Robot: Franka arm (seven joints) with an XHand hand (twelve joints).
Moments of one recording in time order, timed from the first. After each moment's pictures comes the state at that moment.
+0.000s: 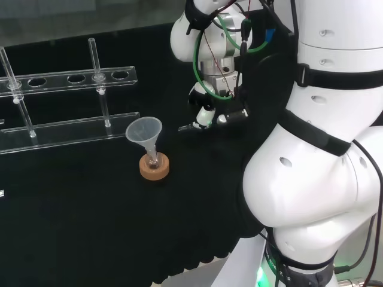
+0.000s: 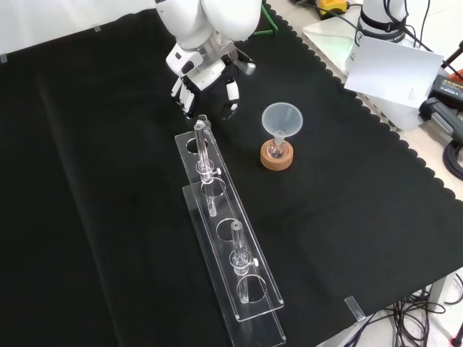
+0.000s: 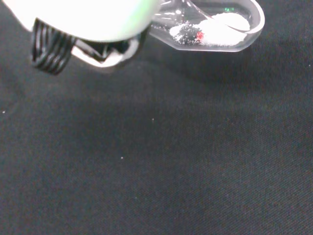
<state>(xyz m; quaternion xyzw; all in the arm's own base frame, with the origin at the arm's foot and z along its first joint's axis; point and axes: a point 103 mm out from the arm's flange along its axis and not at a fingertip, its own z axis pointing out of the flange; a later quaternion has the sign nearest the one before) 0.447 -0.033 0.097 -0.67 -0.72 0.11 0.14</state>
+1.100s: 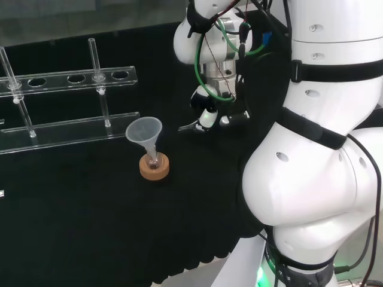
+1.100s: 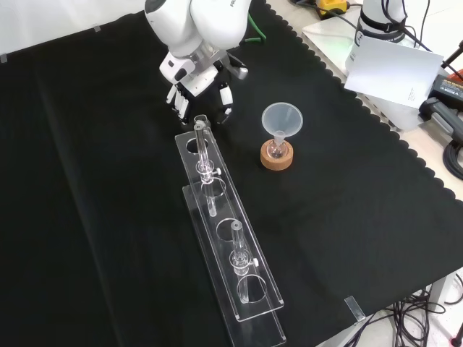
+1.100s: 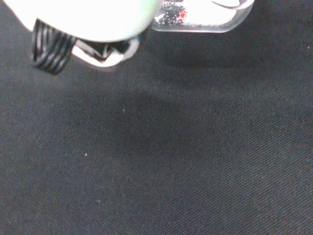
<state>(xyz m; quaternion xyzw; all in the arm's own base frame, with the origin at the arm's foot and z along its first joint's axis) 0.458 -0.045 0.076 -0.66 -0.73 0.11 0.16</state>
